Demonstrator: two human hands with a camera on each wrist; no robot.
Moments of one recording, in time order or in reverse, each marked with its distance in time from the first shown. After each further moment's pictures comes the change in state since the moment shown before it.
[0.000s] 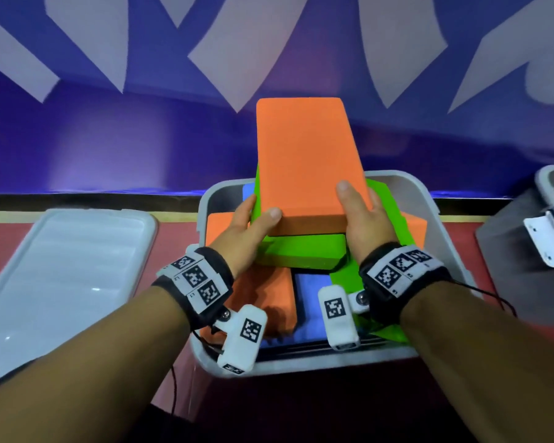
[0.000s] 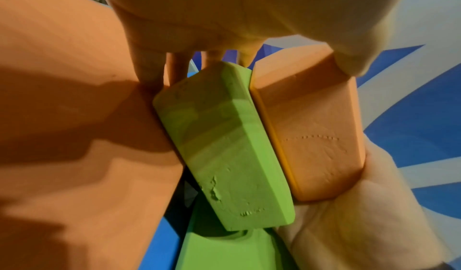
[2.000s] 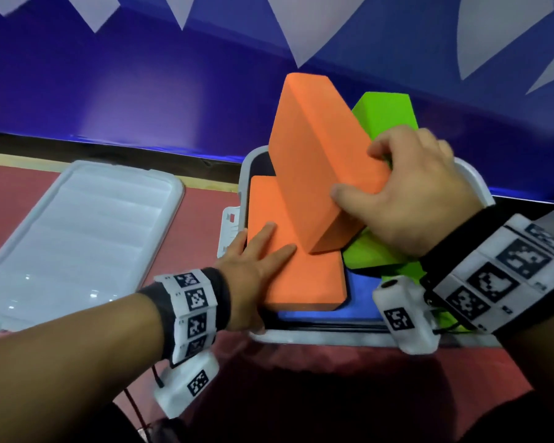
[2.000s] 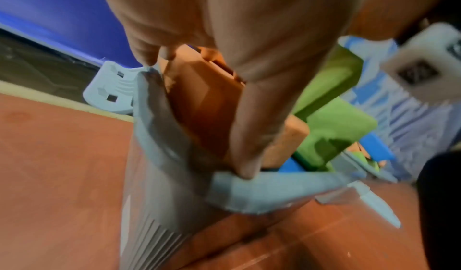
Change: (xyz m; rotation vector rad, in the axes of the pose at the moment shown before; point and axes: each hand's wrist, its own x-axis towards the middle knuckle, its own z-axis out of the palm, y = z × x) left_hand -0.054 -0.109 -0.048 1.130 -0.355 0.107; right_hand -0.064 -0.047 0.030 -1.047 -0.091 -0.597
